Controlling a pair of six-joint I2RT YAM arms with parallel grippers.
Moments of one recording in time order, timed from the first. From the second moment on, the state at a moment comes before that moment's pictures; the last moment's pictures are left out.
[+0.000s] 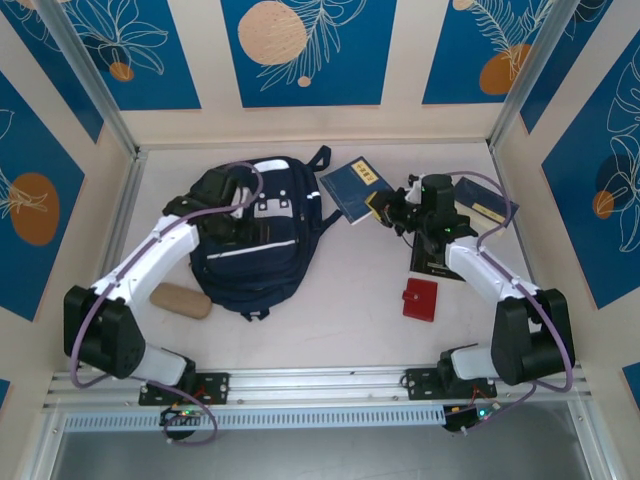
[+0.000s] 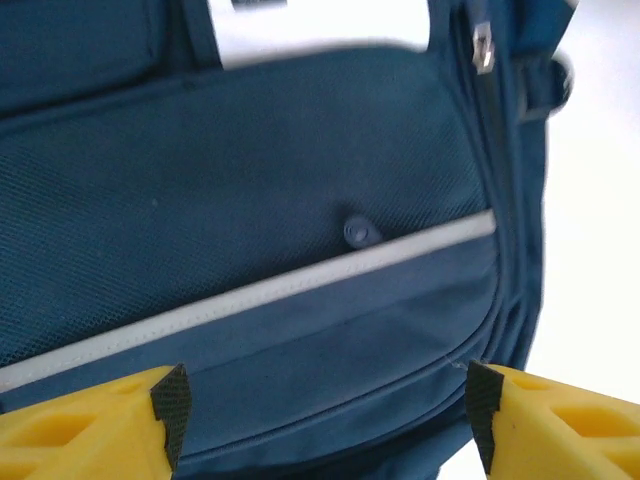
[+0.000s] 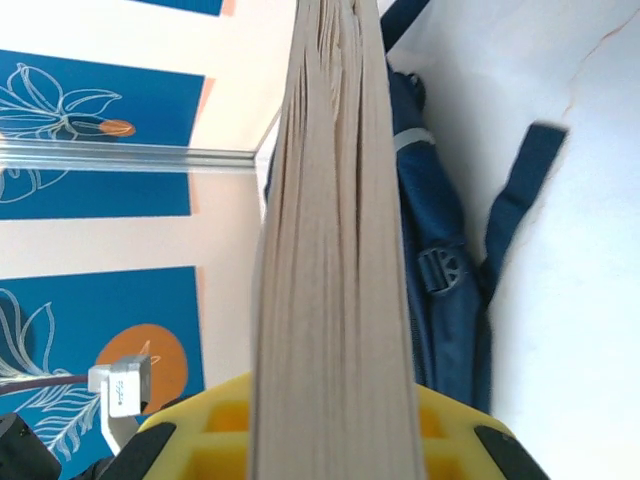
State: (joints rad) left arm -0.39 1.45 1.21 -0.87 0.10 -0.27; right arm 0.21 1.34 0.85 0.01 -0.55 1.10
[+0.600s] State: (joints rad) left arm -0.60 1.85 1.32 -0.83 0.10 -0.22; right arm 0.16 1.28 0.83 -0.12 -0.53 1.03
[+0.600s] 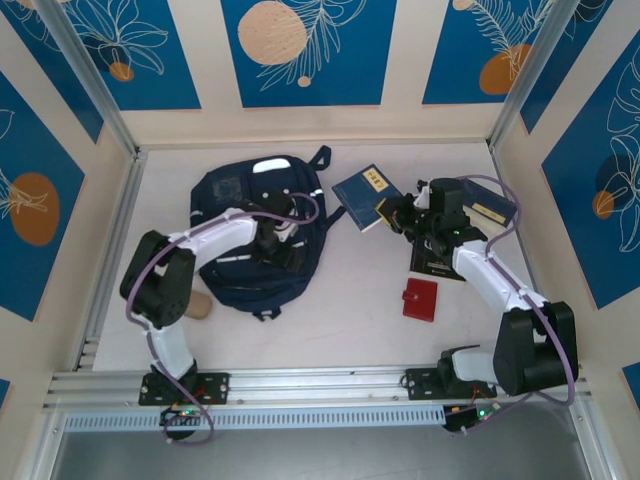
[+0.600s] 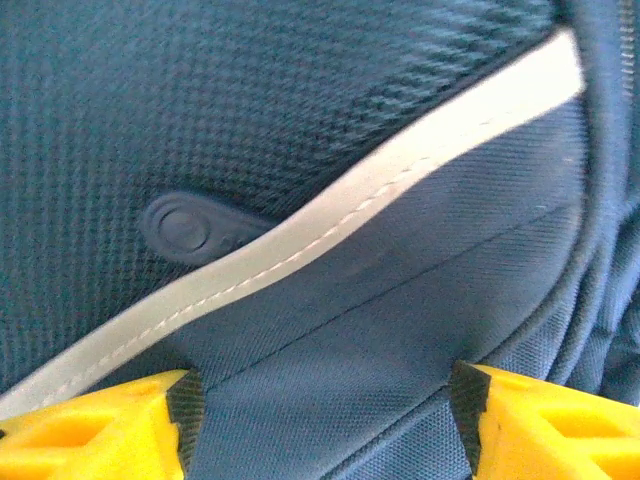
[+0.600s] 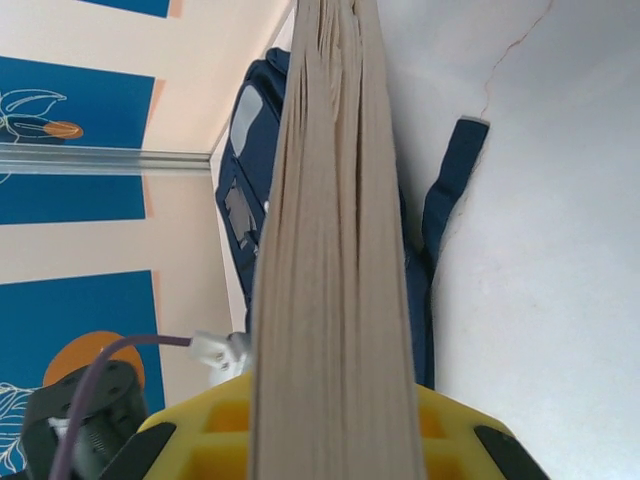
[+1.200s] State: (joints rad) left arm -0.69 1.91 1.52 -0.93 -0.03 -0.11; right arm 0.03 1.11 0.75 -0.21 -0.50 0.99
